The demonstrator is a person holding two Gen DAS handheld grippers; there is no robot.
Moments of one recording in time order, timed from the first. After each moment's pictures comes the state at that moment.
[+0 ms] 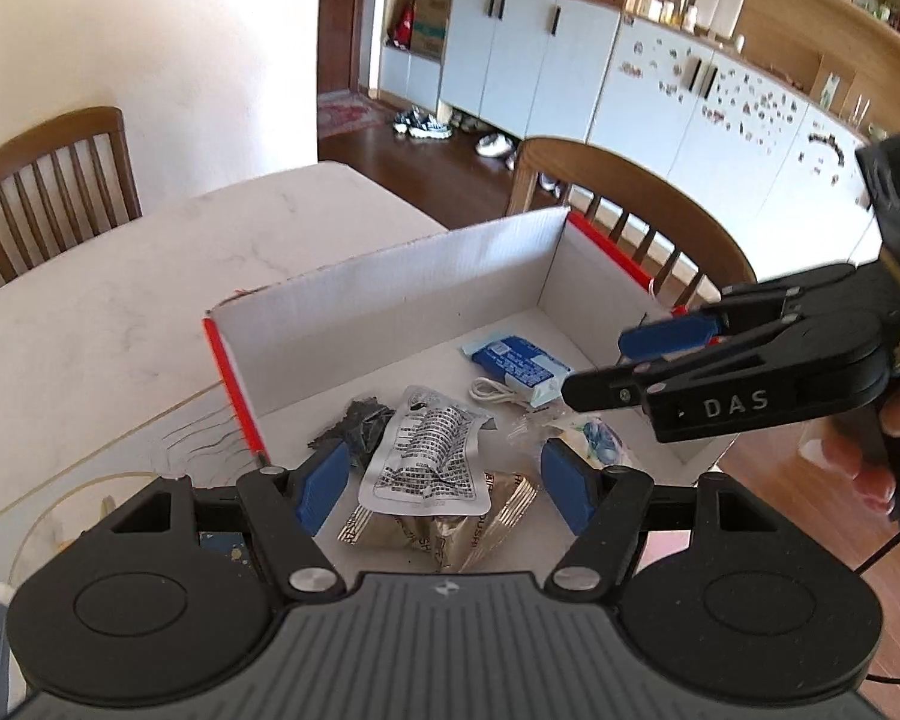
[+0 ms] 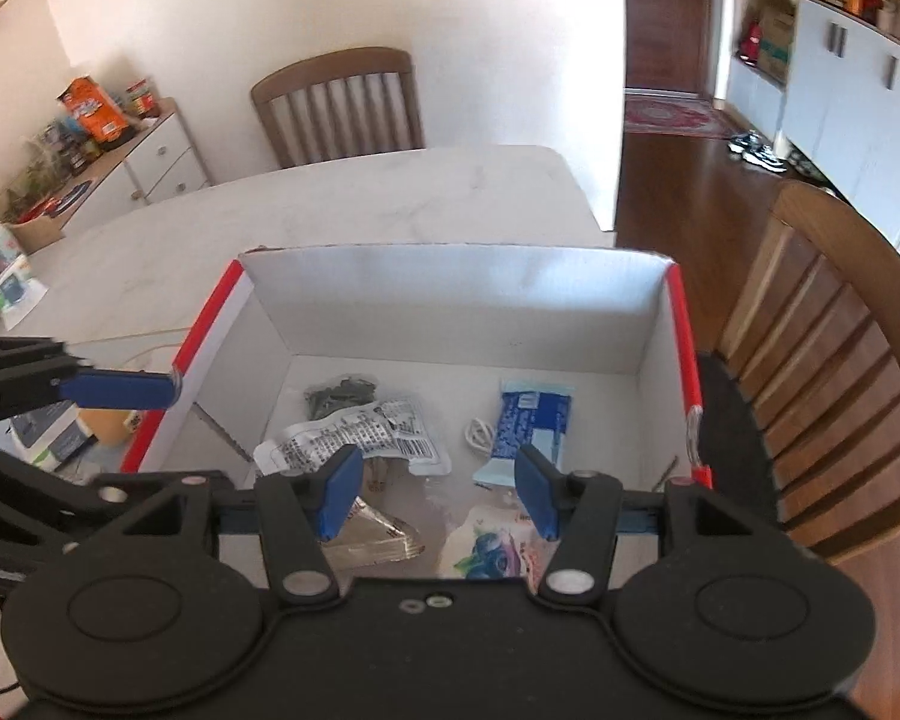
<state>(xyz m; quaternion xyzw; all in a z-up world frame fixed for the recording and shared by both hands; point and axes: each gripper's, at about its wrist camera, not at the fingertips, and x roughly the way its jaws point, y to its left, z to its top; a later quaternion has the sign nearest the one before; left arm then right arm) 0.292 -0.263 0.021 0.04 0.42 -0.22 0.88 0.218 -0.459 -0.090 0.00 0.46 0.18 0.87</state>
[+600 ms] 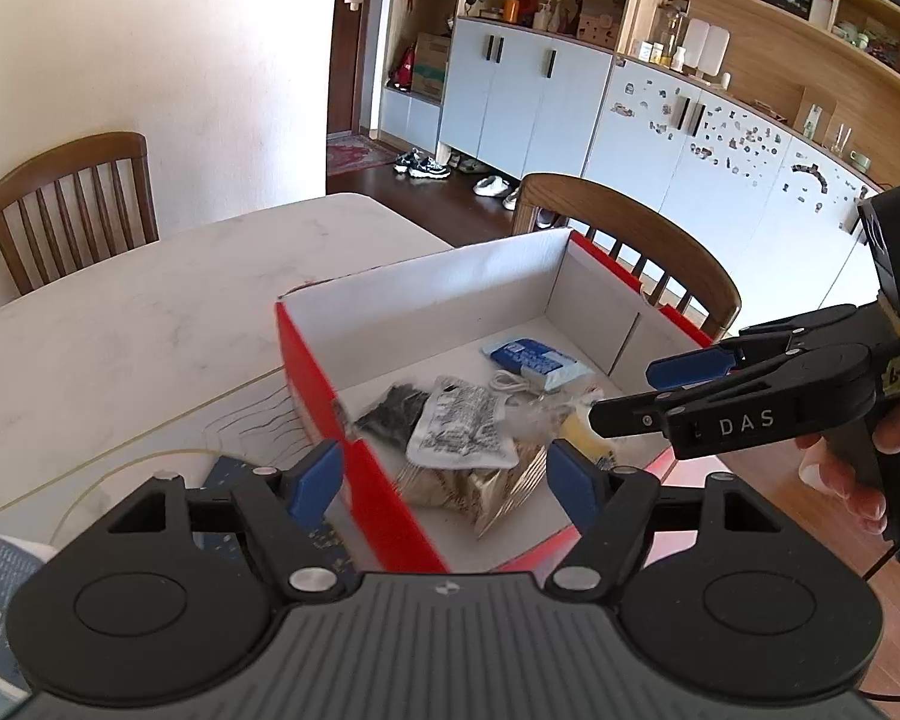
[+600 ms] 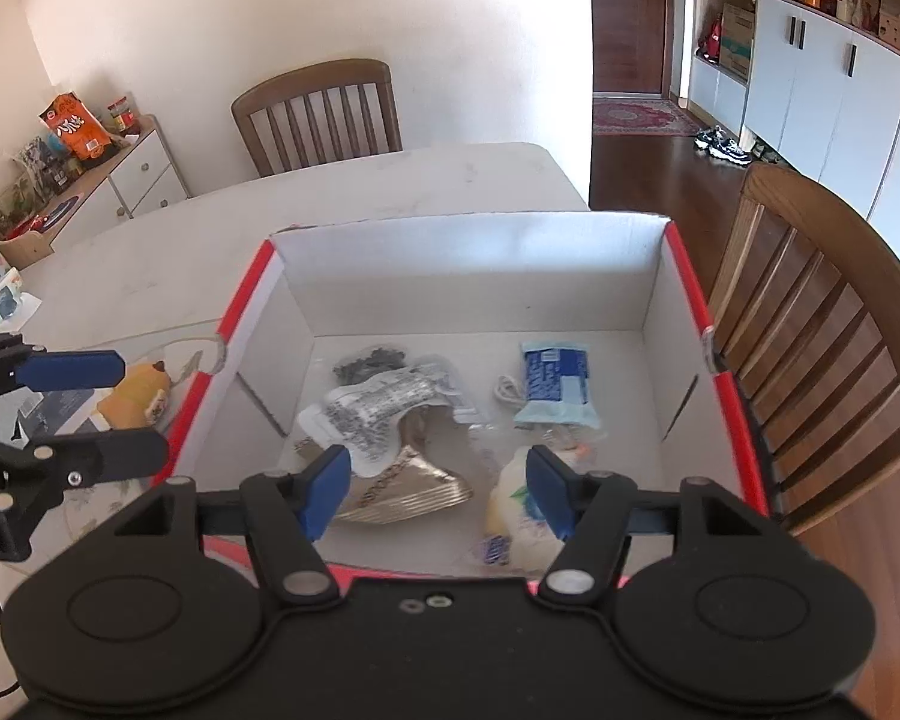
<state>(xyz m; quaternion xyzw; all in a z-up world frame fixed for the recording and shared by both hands) 0.247 -0.210 0.030 0.02 0.38 -0.23 0.90 0.173 -0.429 -0.090 0.01 0.44 0.15 0.88</state>
